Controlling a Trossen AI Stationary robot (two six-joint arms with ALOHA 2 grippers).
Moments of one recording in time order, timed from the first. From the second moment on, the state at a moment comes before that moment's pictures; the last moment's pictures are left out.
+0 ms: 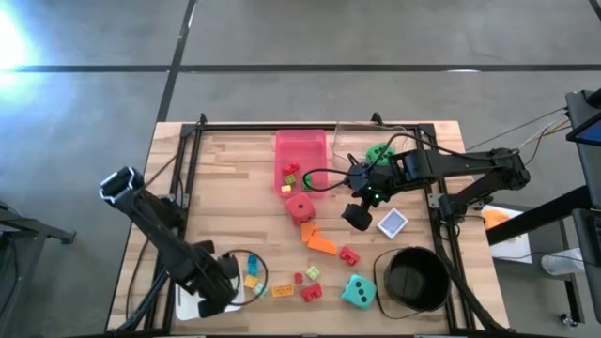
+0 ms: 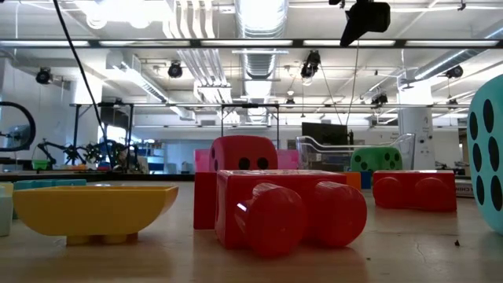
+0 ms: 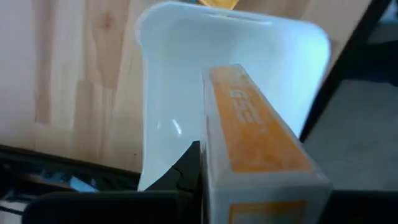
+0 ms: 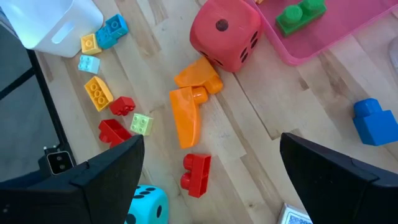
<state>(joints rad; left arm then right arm) -0.77 1.64 1.38 -1.30 0.13 -1.08 0.09 1.44 1.47 -1.06 -0.01 0.68</state>
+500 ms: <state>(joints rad) -0.80 1.67 1.21 -1.07 0.12 -1.09 0.09 1.44 1.47 -1.06 -0.01 0.68</state>
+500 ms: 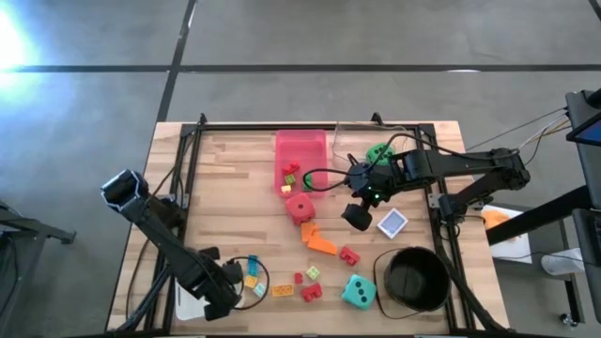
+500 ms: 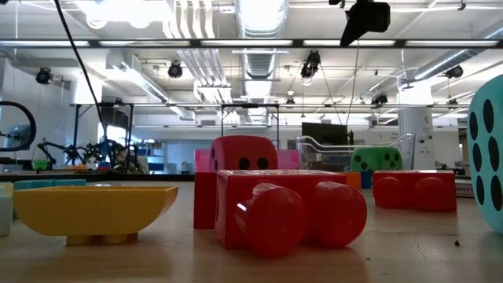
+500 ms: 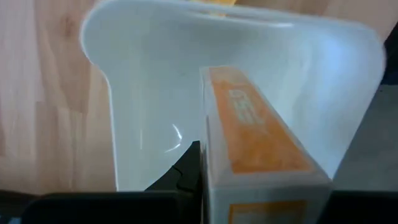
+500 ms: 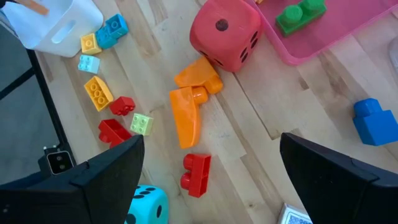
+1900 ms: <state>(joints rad) -0.83 1.65 0.92 -0.72 0.20 -1.07 0.09 1.44 1.47 -1.06 -0.01 0.68</state>
